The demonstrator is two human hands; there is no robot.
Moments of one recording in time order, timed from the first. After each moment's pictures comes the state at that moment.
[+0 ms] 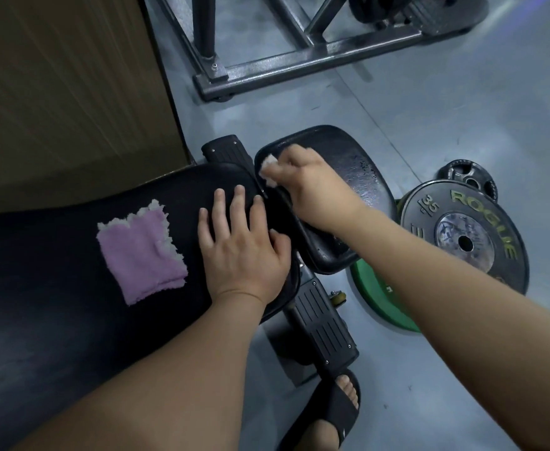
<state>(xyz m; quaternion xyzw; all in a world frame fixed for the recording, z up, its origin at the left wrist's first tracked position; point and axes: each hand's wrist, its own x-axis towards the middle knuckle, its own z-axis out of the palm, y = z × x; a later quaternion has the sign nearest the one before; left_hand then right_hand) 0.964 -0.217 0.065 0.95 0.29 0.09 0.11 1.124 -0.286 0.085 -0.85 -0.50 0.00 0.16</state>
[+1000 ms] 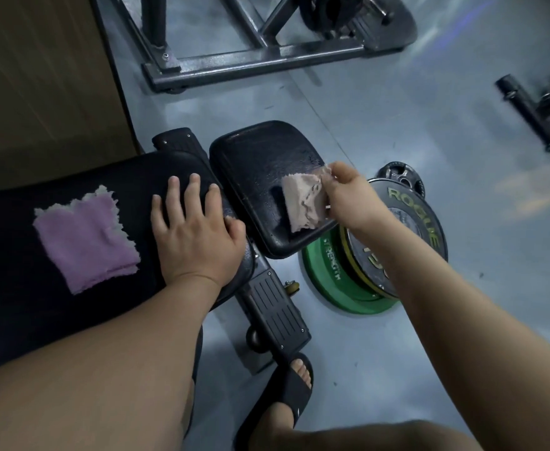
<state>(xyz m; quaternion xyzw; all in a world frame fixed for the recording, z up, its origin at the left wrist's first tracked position) 0.961 -0.216 0.068 0.94 0.28 0.11 0.14 1.106 -0.378 0.145 -0.87 -0.02 0.22 0.44</state>
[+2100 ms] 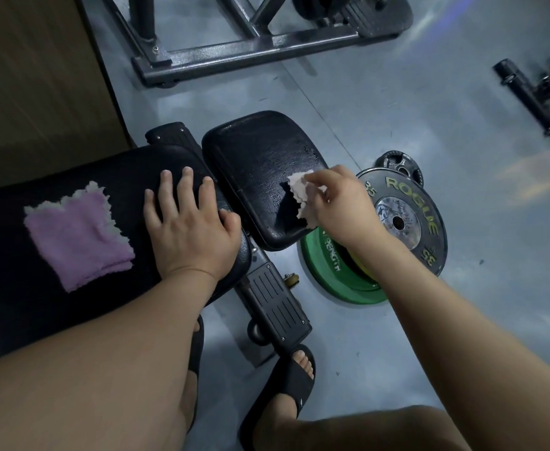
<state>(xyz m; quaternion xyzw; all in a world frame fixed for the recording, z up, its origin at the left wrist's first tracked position) 0.961 -0.217 0.066 0.94 0.28 0.11 0.14 1.087 -0.399 0.122 -0.95 -0.22 0.04 0.21</state>
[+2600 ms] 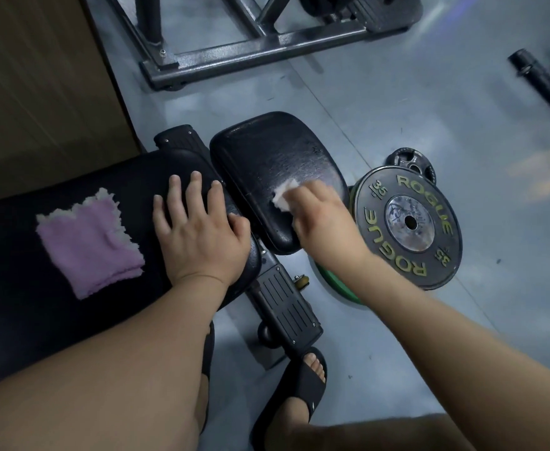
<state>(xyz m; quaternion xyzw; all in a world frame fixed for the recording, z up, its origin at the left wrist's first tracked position) 0.962 -0.217 0.064 0.95 0.28 0.11 0.12 1.059 -0.381 0.099 -0.93 -0.33 0.01 0.16</state>
